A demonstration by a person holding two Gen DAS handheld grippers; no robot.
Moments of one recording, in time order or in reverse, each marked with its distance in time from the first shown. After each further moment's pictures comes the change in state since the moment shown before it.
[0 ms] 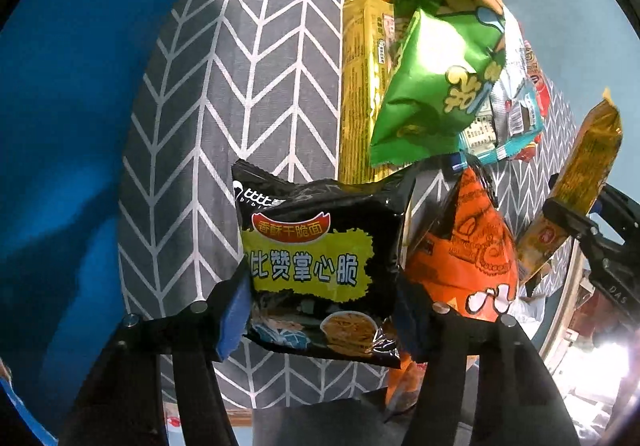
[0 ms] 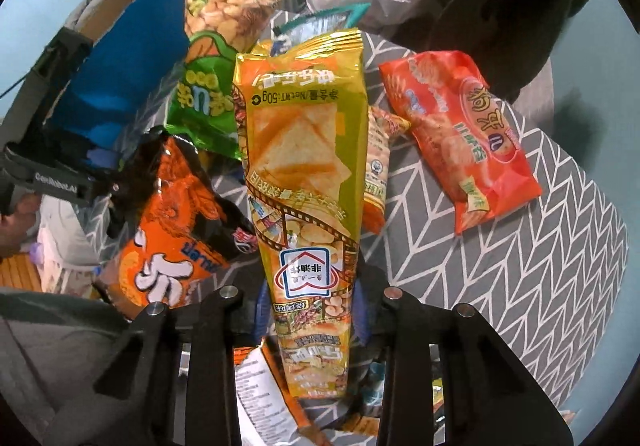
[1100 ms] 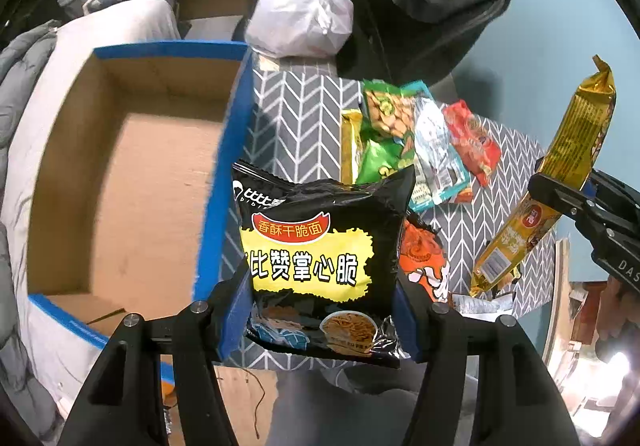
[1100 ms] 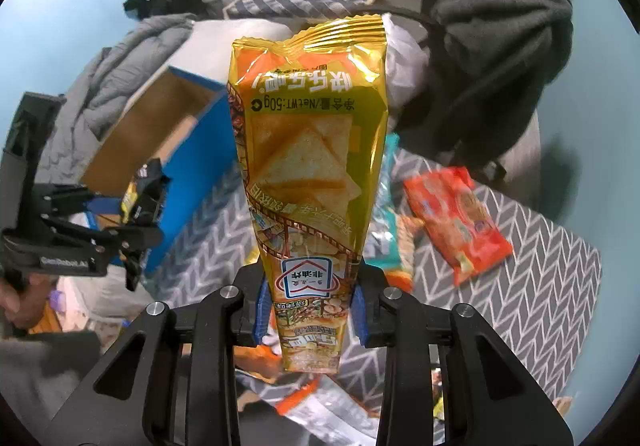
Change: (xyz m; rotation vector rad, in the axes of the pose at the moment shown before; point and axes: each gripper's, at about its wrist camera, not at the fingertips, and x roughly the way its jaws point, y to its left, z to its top) left arm -0.147 -0.020 -0.036 0.020 -0.264 0.082; right arm -0.135 0.023 0.009 0.033 -0.199 0.030
